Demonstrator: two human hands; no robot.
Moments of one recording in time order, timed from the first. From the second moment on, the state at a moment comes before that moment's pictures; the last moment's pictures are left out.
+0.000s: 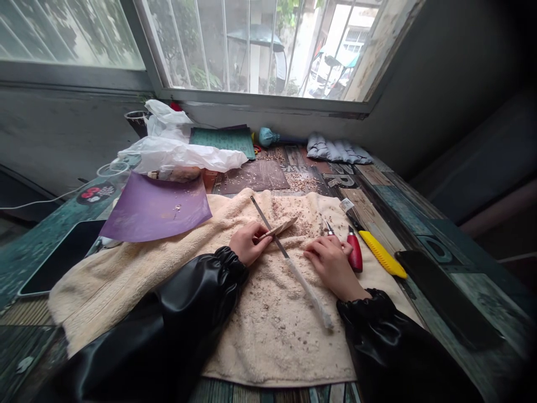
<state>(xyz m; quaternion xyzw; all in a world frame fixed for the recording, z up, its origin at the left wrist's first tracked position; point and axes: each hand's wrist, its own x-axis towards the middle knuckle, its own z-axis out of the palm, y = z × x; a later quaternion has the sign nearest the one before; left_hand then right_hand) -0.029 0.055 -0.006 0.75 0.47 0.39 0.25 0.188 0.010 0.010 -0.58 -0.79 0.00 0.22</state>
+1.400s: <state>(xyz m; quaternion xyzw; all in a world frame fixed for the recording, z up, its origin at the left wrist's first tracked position) -0.029 0.056 -0.007 0.75 0.47 0.39 0.25 0.197 0.003 0.005 -0.51 -0.84 0.04 0.18</state>
